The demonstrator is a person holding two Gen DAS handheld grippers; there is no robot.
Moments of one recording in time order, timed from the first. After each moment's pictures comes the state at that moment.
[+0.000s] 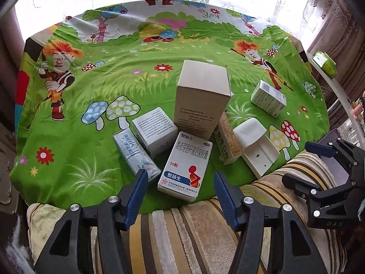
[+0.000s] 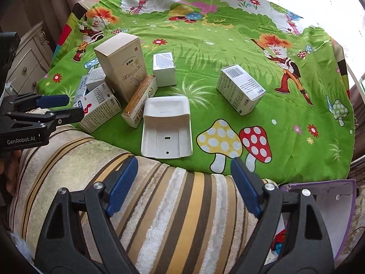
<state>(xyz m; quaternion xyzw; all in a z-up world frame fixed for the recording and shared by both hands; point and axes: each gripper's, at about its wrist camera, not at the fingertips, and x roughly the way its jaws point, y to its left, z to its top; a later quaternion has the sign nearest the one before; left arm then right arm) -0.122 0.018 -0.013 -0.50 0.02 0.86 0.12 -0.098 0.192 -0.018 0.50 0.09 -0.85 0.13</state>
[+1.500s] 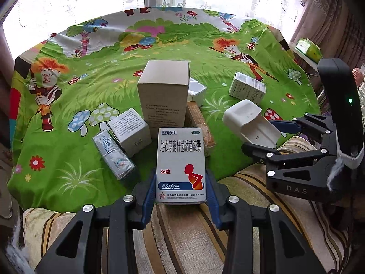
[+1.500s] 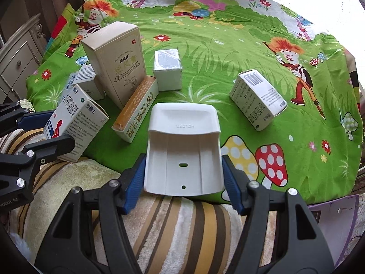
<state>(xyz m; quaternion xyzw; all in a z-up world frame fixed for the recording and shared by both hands) -0.097 0.048 -0.011 -0.48 0.05 0.86 0.15 -0.119 0.181 -0.032 0.49 0.10 -0.86 0.13</state>
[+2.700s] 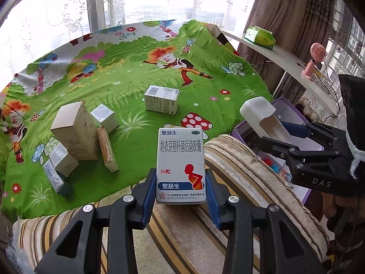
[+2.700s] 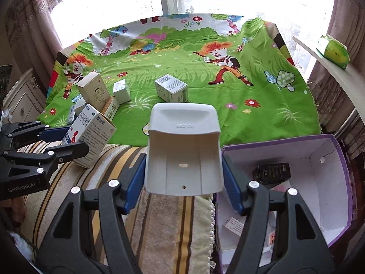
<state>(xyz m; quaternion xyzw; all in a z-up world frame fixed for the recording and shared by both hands) -0.042 0.164 0.027 -0.45 0.09 0.85 0.25 -0.013 0.327 0.021 0.42 -0.02 -0.90 0.05</state>
